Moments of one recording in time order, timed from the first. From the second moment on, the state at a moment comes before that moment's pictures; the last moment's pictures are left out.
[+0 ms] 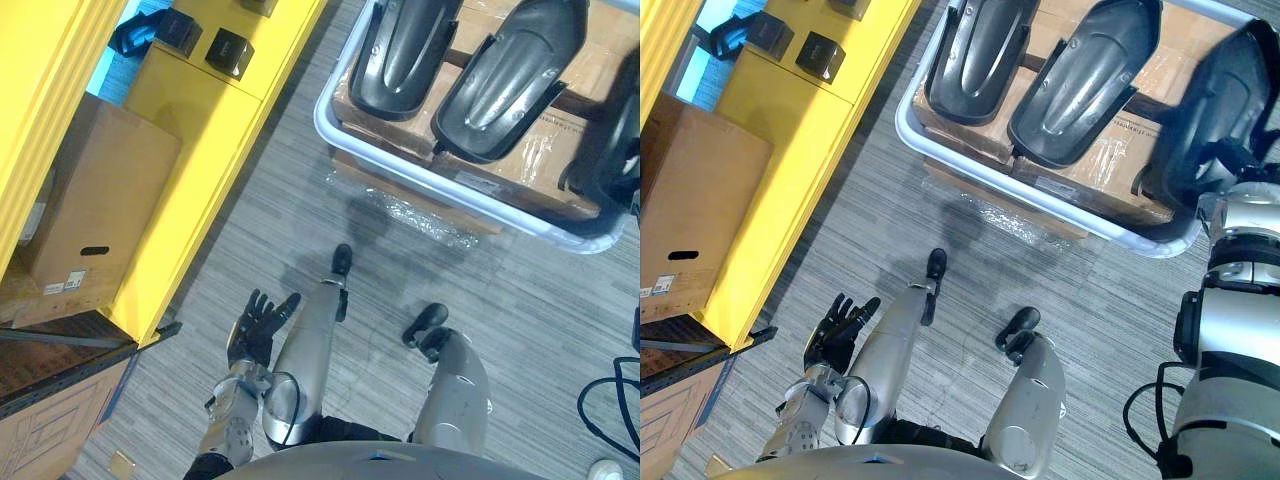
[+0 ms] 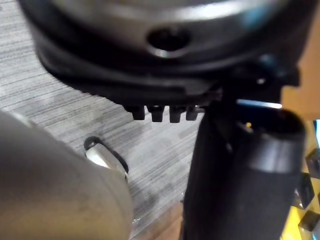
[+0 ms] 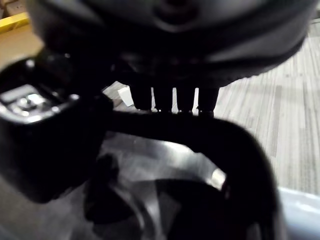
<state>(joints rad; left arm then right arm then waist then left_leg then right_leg) 0.13 0.08 -0.17 0.57 -0.83 -0.28 -0.04 -0.99 -0.94 -0.02 1.18 0.07 0.43 -0.31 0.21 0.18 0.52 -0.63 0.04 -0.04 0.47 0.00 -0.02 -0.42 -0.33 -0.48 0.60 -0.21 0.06</state>
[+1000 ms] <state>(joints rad) 0.30 0.11 -0.05 0.25 -0.82 -0.26 -0.12 -0.67 -0.81 -0.14 0.75 -0.22 0.18 -0.47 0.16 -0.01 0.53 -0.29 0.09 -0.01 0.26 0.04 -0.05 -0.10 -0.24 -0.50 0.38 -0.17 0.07</state>
